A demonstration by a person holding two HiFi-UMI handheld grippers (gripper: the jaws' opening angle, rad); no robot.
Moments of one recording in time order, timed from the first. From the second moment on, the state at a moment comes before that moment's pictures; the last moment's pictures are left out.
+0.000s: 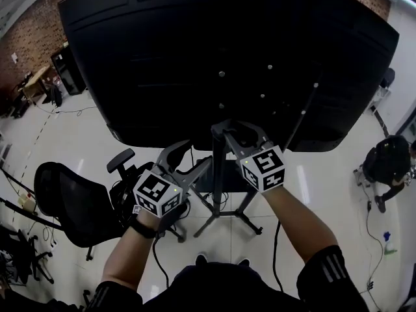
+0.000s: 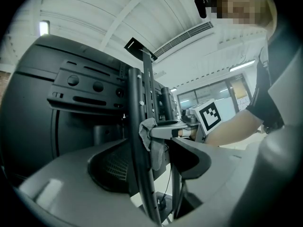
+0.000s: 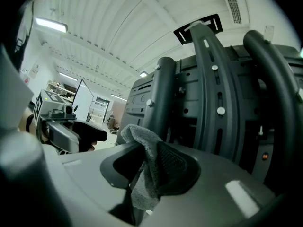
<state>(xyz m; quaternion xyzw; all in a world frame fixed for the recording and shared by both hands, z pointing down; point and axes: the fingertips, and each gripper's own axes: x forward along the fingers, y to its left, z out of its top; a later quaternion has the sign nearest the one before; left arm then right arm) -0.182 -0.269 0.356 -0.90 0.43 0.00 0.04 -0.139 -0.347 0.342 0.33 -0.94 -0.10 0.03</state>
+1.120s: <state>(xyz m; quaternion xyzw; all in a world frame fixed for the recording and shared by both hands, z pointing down) -0.169 -0.305 0.554 -0.91 0.40 -0.07 -0.07 -0.140 -0.349 0.586 0.34 -0.93 -0.01 0.15</state>
